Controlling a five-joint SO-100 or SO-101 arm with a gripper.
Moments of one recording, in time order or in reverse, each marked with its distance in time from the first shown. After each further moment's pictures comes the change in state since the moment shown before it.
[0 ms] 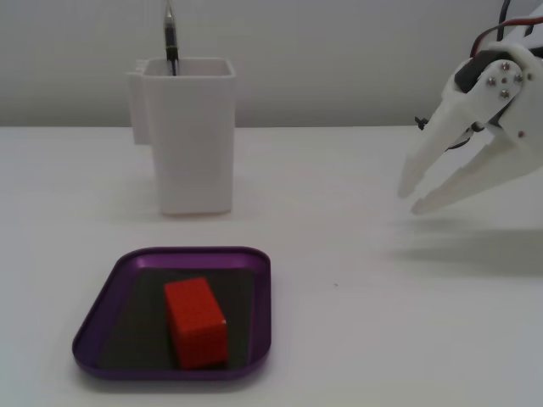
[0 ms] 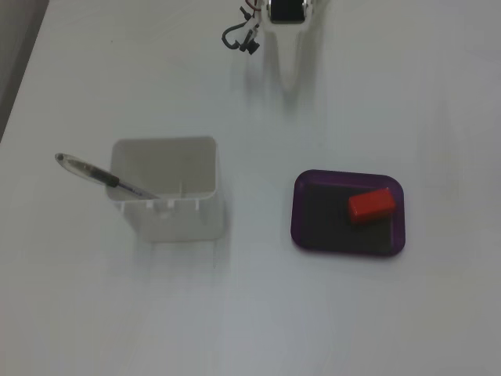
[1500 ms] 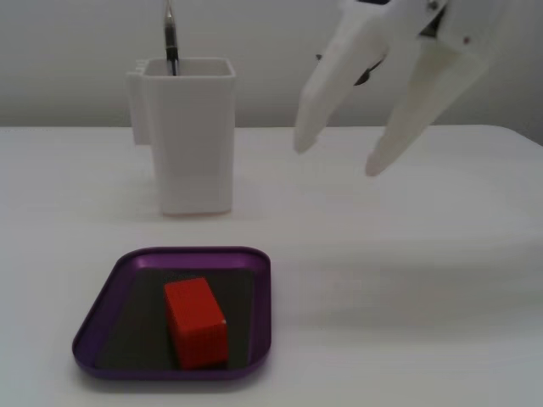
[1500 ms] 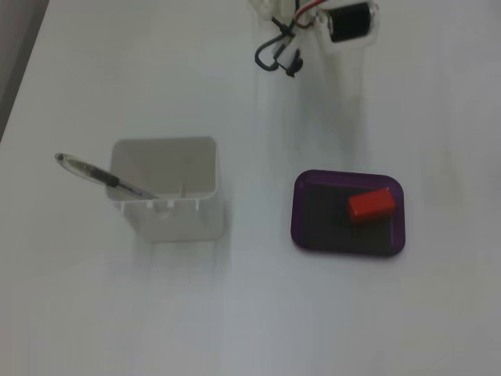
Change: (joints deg) arm -13.5 -80.8 -72.7 5.4 -12.2
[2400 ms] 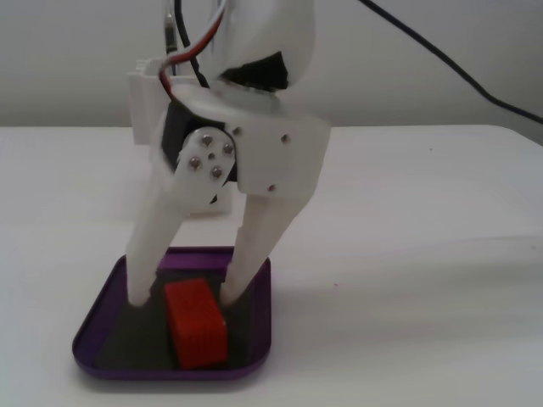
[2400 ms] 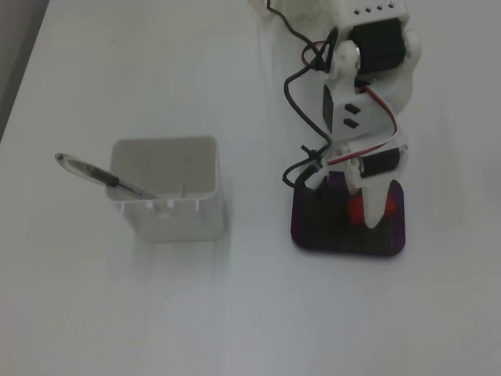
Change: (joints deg) arm -0.6 -52.1 -44.9 0.4 0.0
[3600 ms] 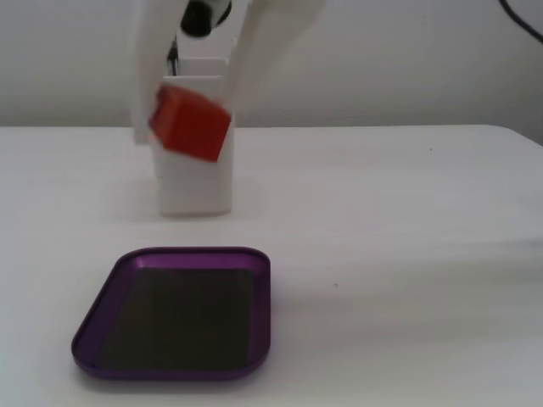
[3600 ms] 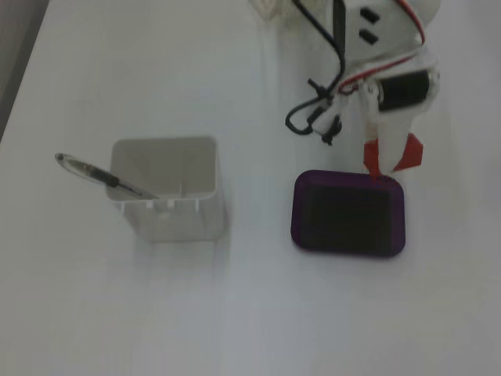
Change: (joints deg) arm -0.3 10.5 -22.6 23.2 2.9
